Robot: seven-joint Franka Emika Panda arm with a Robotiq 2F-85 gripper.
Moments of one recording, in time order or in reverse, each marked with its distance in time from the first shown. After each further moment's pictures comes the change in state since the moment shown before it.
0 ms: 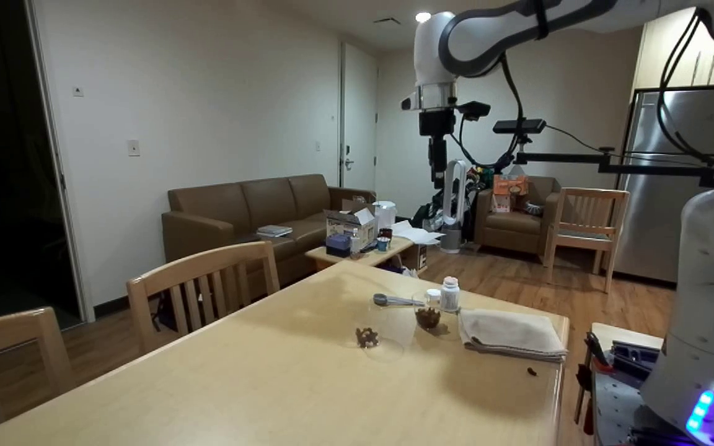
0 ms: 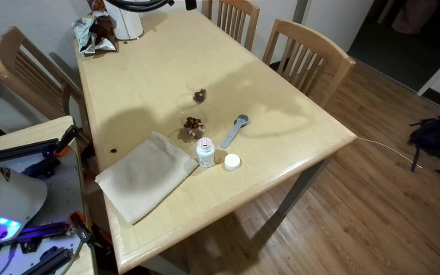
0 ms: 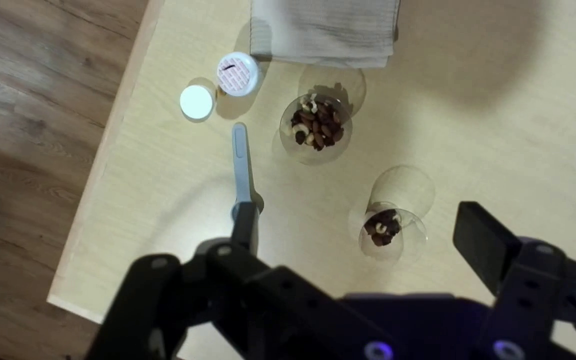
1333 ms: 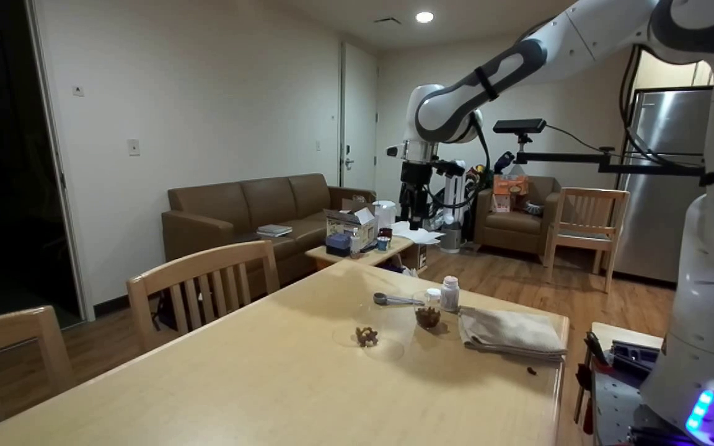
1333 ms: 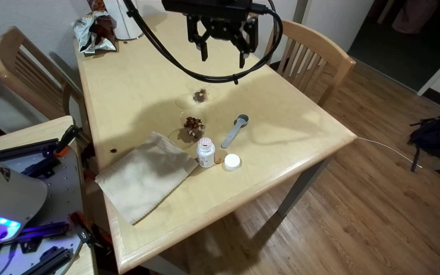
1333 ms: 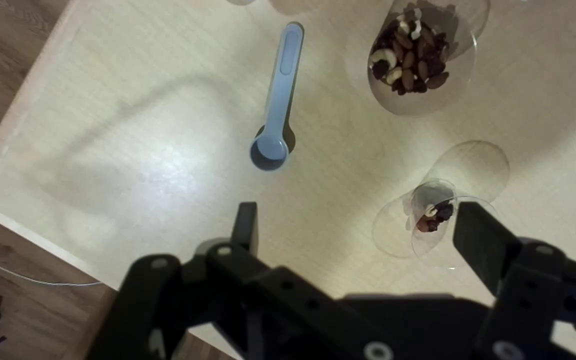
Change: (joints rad) arm -0.068 0.238 -0.066 -0.062 0.169 0.439 -0.478
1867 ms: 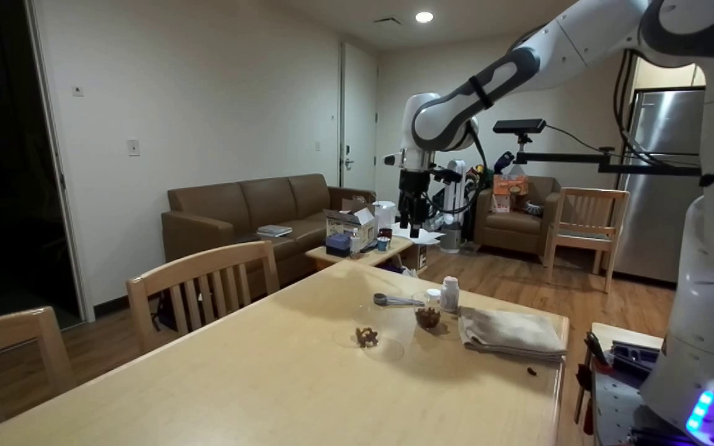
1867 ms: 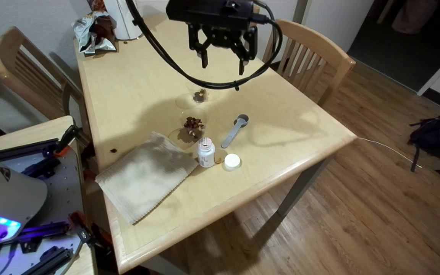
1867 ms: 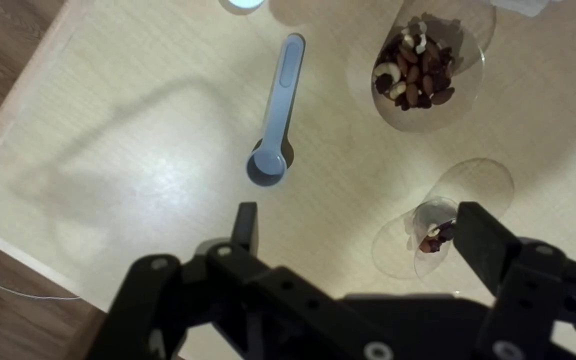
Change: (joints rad) arm -0.004 0.043 0.008 0.006 -0.019 0.005 -0.007
